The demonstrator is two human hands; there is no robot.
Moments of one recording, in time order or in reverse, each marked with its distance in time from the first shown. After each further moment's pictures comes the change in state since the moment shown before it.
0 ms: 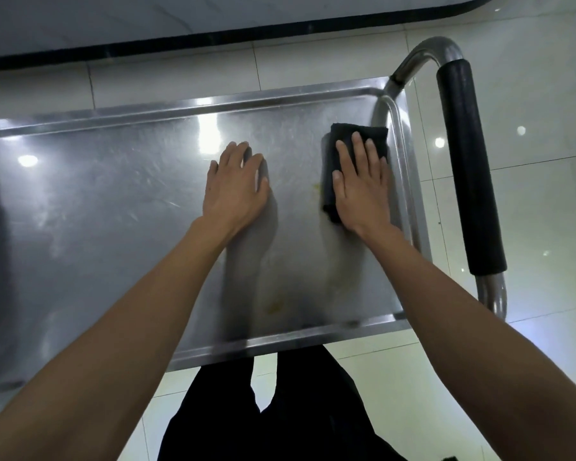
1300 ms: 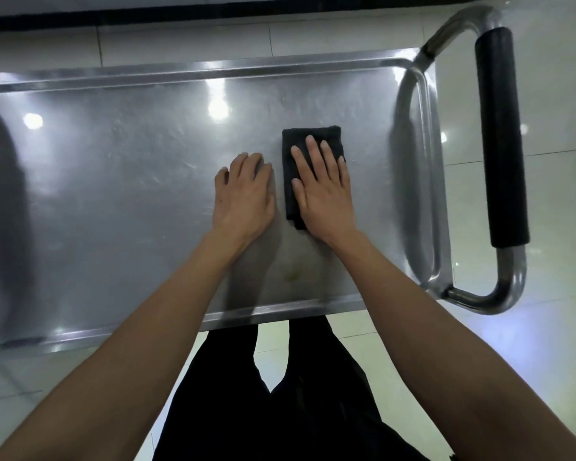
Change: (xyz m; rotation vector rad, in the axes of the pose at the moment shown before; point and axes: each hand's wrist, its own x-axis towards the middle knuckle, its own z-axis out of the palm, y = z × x) left_hand -0.102 -0.031 0.017 0.045 0.020 0.024; right_hand -0.075 -0.107 0.045 -0.048 0.012 -0.198
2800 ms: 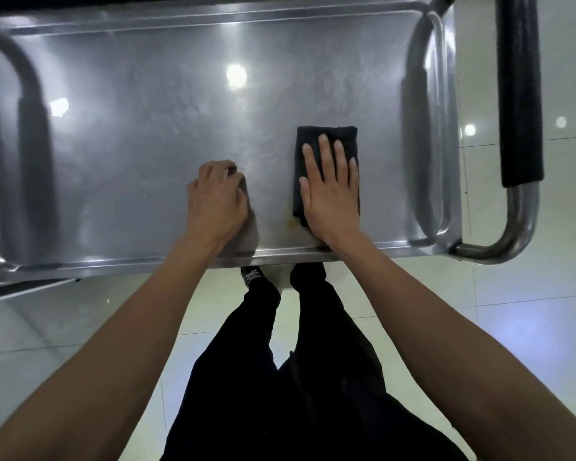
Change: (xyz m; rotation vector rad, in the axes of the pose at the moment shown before) left_hand -0.115 -0.024 0.021 -0.029 0.043 -0.125; right_hand -0.096 -0.012 0.022 -0.001 0.006 0.043
